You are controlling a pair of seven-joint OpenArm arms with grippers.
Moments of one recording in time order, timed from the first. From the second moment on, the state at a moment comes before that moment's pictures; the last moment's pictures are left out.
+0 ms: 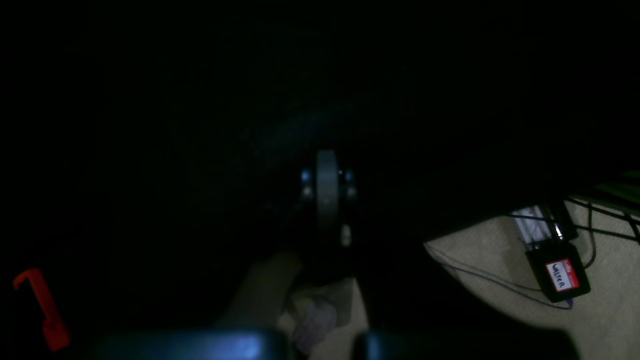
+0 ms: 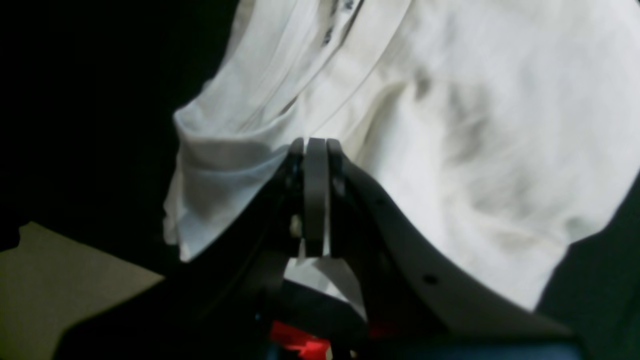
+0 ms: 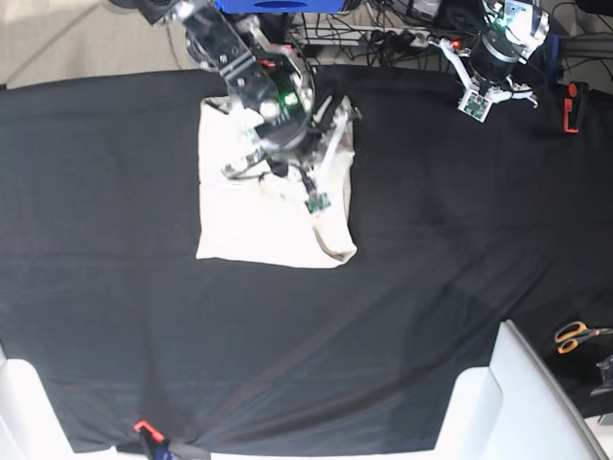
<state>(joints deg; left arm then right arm) 33.6 -16.7 -10.2 83.6 12.8 -18.5 7.2 -8.8 -4.4 -35.2 88.8 -8.2 -10.8 -51.7</state>
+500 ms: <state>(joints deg) 32.8 -16.6 -10.1 83.6 12.8 -18.5 7.6 -8.5 -4.2 -35.1 84.9 -0.9 -3.6 -49.4</state>
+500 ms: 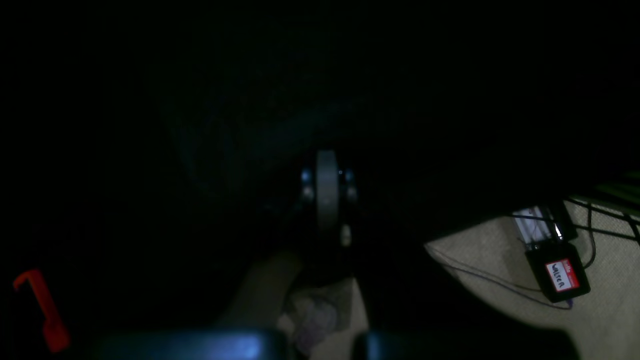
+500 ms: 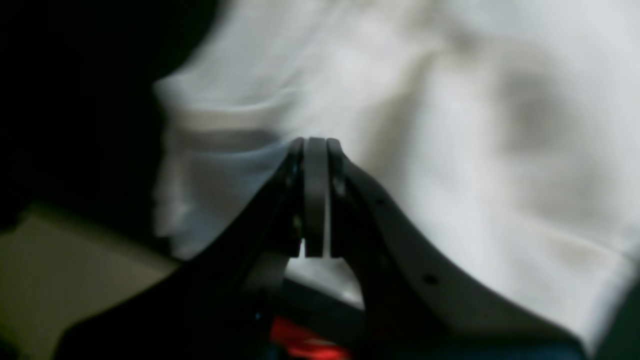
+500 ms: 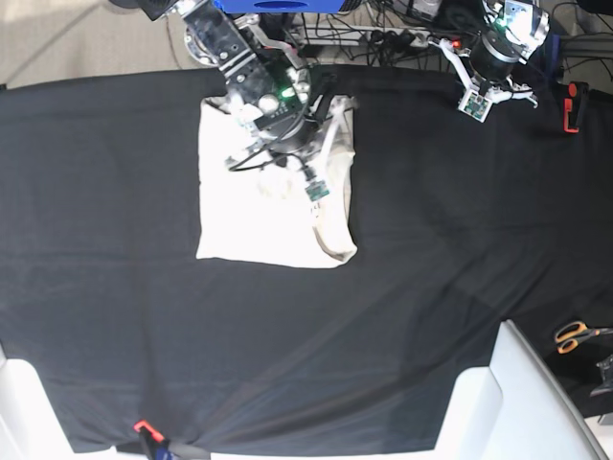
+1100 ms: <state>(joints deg) 28.3 -14.9 -9.9 83.8 12.7 -18.4 10.4 -6.2 -1.7 -34.3 82.3 8.1 6.3 -53.6</state>
